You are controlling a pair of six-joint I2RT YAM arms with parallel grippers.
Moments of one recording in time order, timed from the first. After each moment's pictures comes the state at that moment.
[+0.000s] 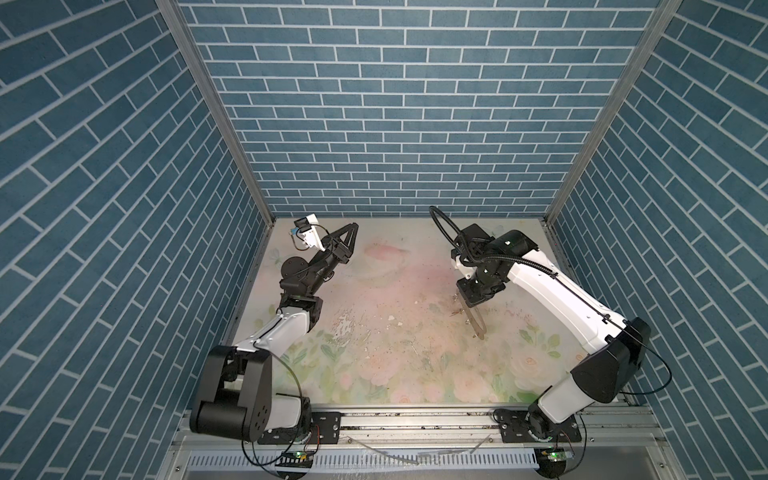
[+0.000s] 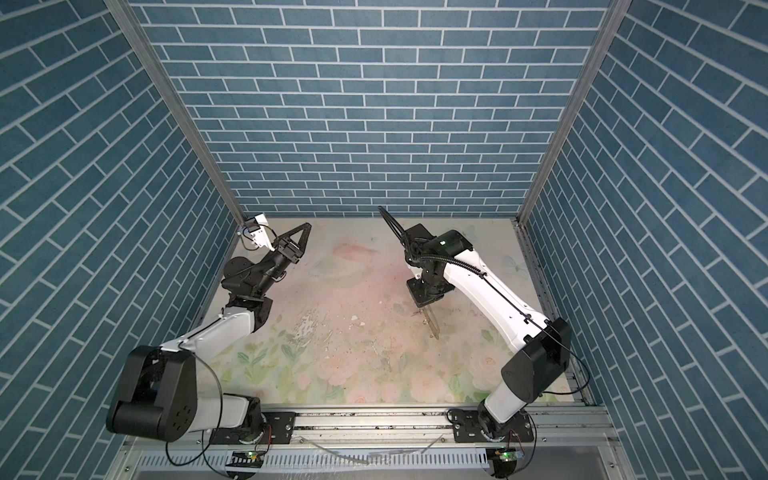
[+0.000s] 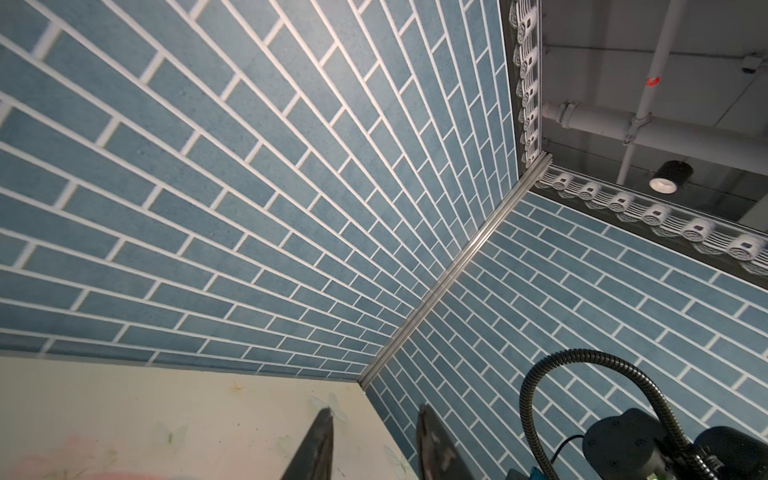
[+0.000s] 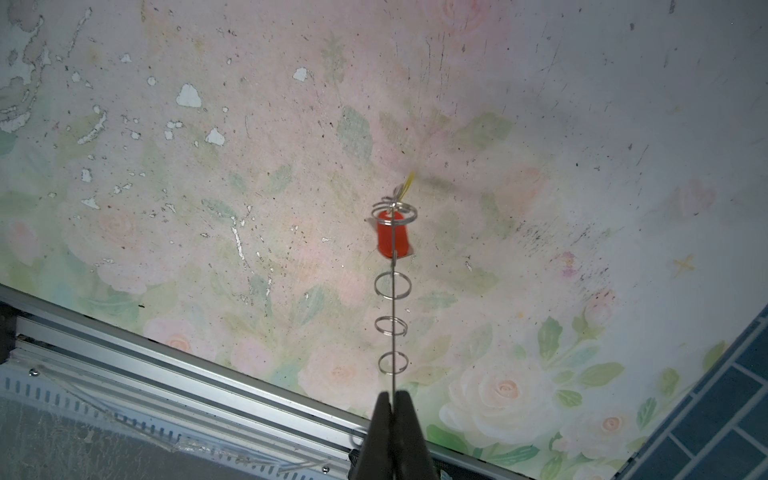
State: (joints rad) left arm -0.16 1.30 0.65 0.96 0.43 -0.86; right arm 0.68 1.61 1.65 -1.43 0.02 0.15
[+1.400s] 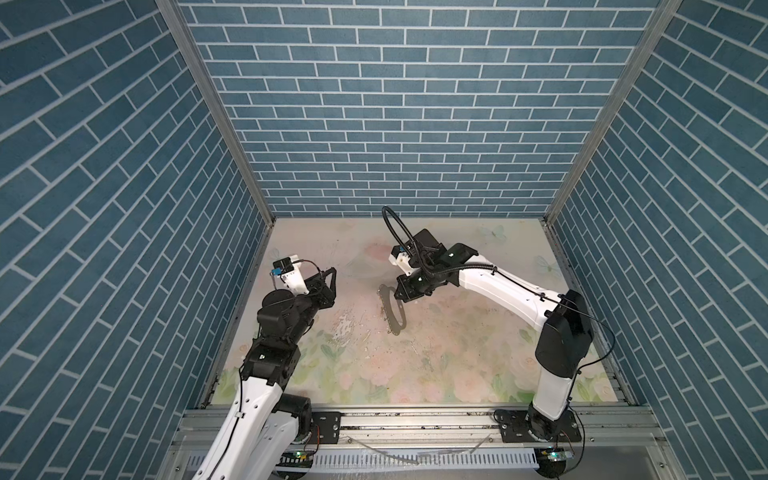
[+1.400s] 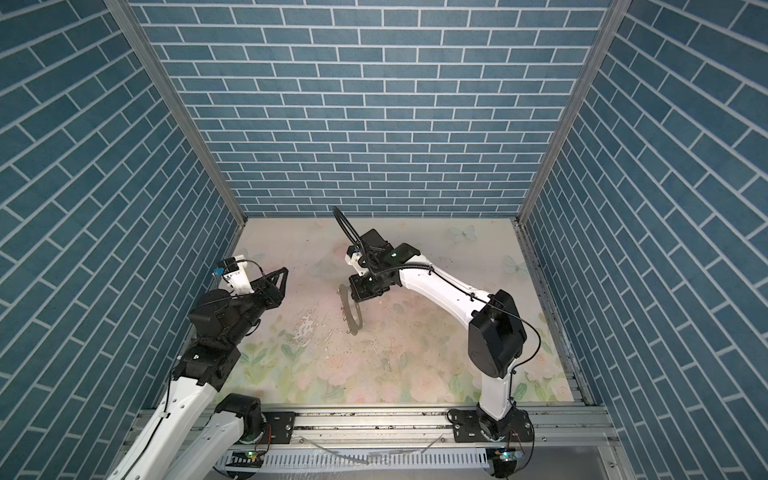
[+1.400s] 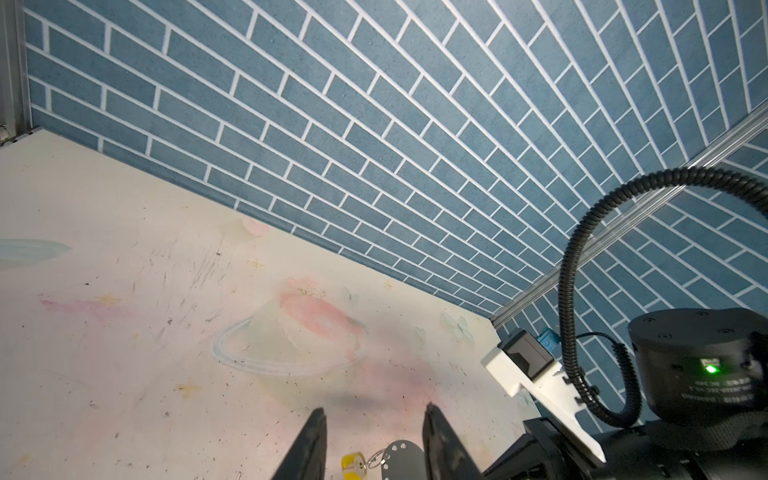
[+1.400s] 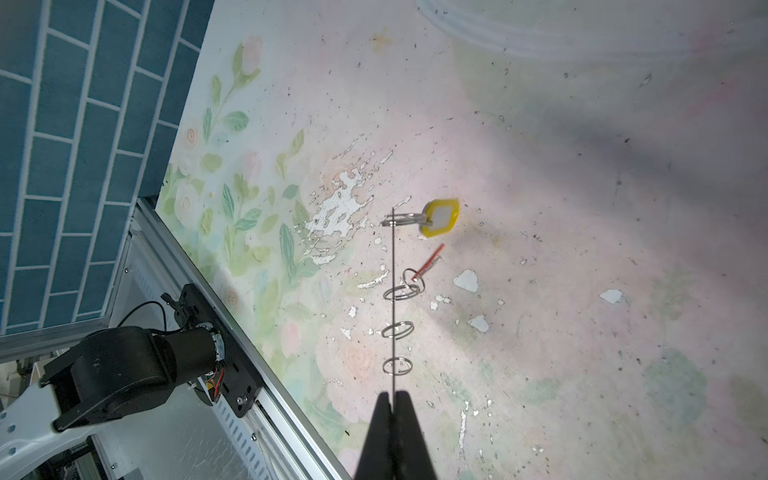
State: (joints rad) left arm -0.19 0.65 0.56 -0.05 0.14 -0.62; right arm 0.84 1.86 1.65 -0.84 -0.38 0.31
